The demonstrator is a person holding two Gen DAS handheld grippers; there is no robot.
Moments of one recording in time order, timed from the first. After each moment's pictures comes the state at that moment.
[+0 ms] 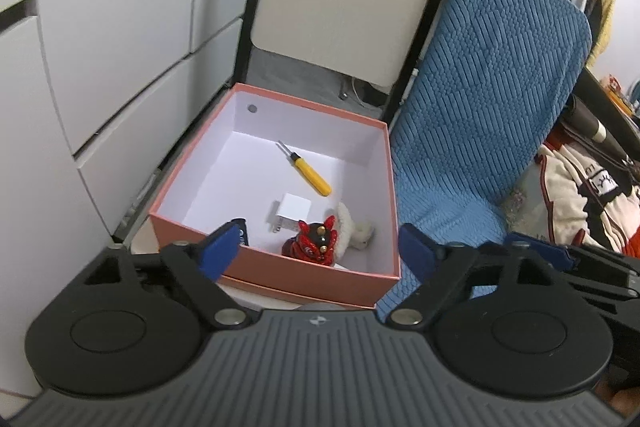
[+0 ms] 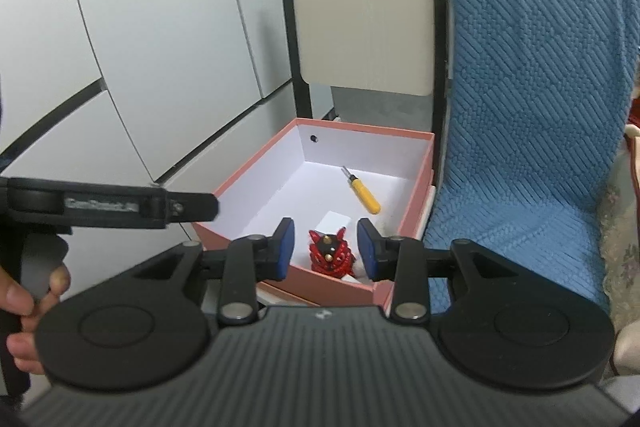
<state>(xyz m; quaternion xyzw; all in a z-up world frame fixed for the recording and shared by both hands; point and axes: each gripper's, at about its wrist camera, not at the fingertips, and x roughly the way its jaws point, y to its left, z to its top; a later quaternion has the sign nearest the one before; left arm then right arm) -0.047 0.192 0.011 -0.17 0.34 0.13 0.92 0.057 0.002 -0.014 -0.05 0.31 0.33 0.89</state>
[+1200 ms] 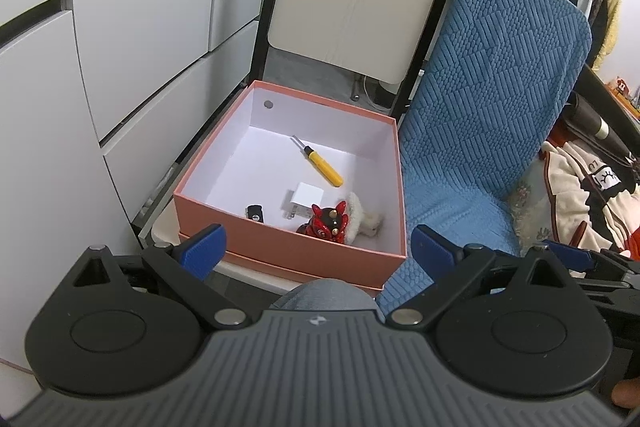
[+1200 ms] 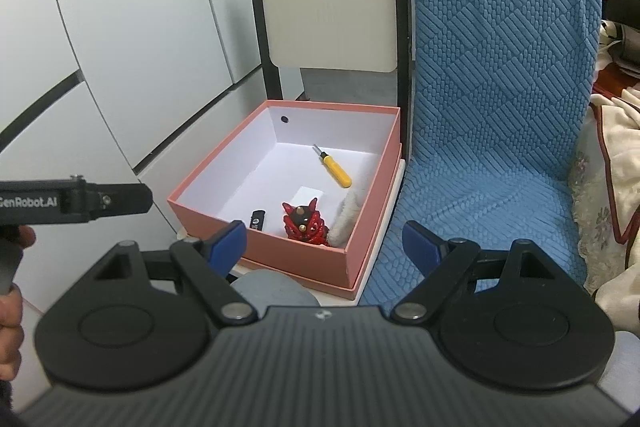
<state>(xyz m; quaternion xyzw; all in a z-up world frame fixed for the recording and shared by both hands) -0.080 0.181 0.019 -0.16 0.34 0.15 0.91 0.040 -0.017 -0.018 -0.05 0.33 0.28 0.90</state>
